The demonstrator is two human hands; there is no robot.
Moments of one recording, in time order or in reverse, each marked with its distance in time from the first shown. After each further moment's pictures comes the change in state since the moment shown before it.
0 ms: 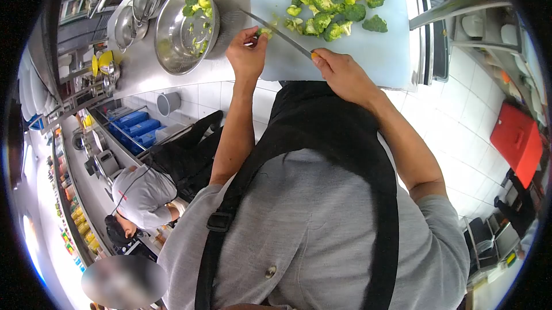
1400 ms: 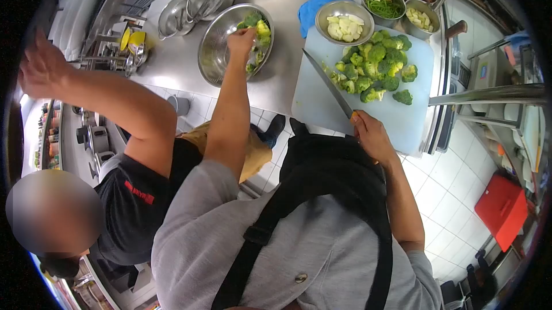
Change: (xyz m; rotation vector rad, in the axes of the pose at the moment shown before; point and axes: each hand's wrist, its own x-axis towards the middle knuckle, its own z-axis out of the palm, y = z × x) left_hand 0.192 -0.131 -0.070 -0.213 0.182 -0.400; right_hand -0.004 -0.005 -0.002 -0.035 -0.016 0.190
